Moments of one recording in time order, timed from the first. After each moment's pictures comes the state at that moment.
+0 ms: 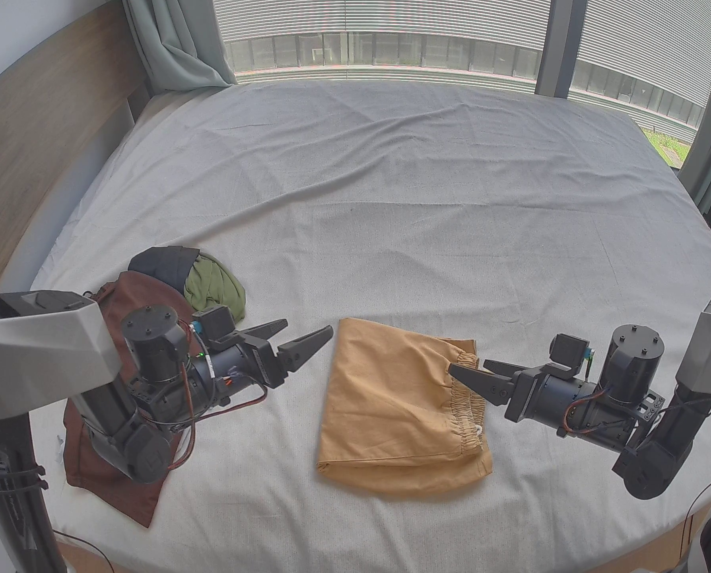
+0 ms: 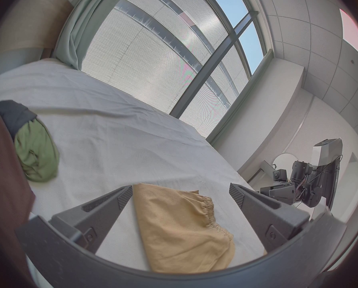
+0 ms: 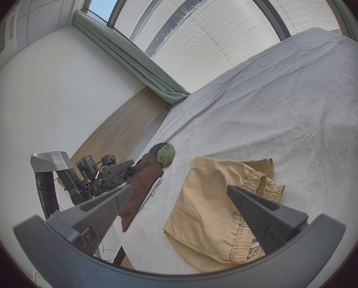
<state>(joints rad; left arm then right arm) -0.37 2.19 -0.60 -1.55 -0.42 -0.38 0.45 2.03 -0.33 -1.54 0.33 0.50</state>
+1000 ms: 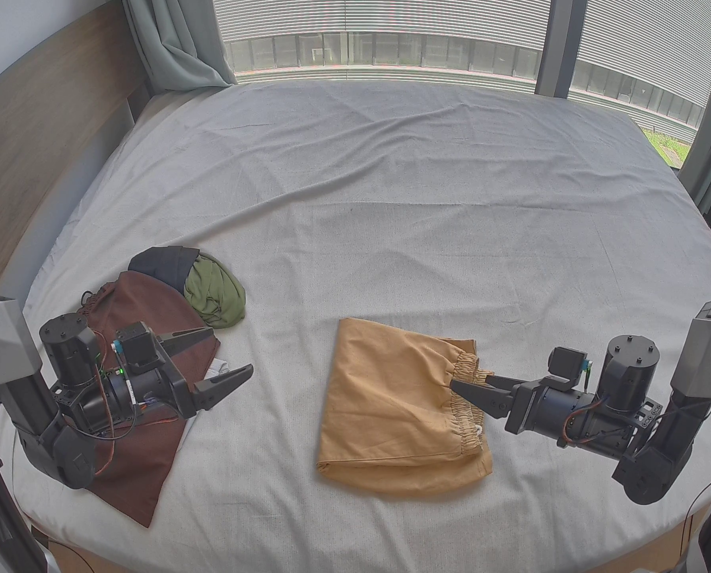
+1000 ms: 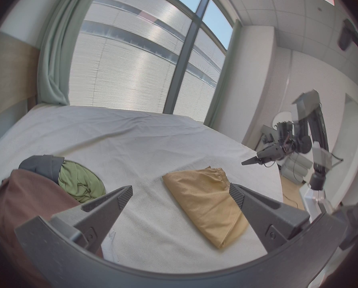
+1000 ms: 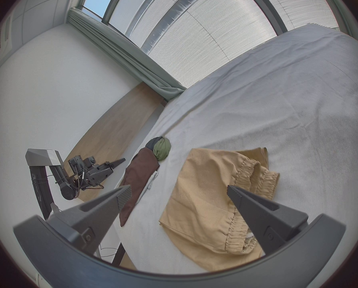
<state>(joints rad) -0.10 2.02 -0.34 -1.55 -0.70 0.02 0.45 2.05 -0.30 -1.54 0.33 0.50</state>
